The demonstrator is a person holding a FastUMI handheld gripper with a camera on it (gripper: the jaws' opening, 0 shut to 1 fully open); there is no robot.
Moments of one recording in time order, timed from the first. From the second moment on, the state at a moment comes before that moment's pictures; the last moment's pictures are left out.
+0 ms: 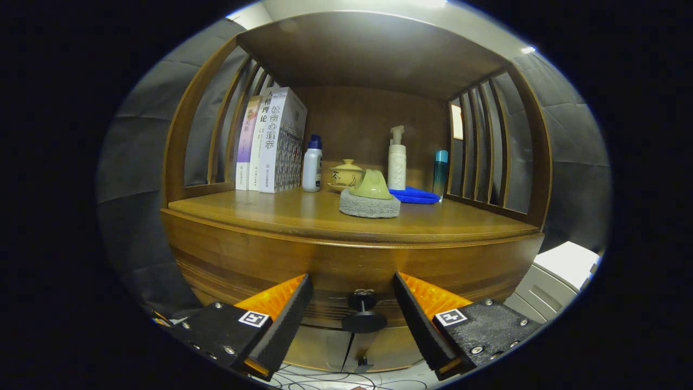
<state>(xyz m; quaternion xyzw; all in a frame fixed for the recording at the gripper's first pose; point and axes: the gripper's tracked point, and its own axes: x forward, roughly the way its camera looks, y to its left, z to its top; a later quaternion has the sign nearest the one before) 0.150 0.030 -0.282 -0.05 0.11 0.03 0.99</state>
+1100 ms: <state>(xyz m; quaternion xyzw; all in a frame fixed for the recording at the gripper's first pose) 0.092 -0.022 -0.093 -0.02 0.02 0.03 1.00</state>
